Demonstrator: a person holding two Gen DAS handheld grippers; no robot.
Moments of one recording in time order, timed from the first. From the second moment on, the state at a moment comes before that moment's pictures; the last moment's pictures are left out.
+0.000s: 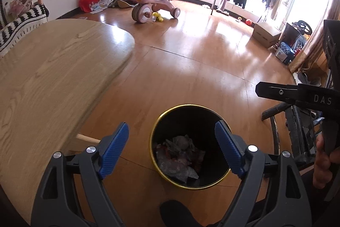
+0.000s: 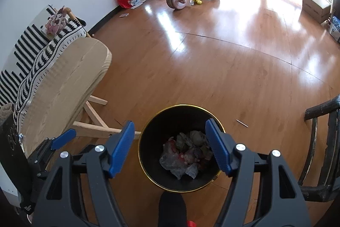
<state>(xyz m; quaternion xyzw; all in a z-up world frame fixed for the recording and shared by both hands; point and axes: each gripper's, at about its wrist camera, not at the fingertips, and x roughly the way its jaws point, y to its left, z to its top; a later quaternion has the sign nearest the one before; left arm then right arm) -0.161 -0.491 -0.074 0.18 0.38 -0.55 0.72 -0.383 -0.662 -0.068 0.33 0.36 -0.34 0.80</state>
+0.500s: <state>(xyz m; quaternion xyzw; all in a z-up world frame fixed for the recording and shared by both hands) -0.004 -0.316 -0.006 0.11 0.37 -0.36 0.85 -0.244 -0.564 -0.037 0.25 0.38 -0.23 0.86</state>
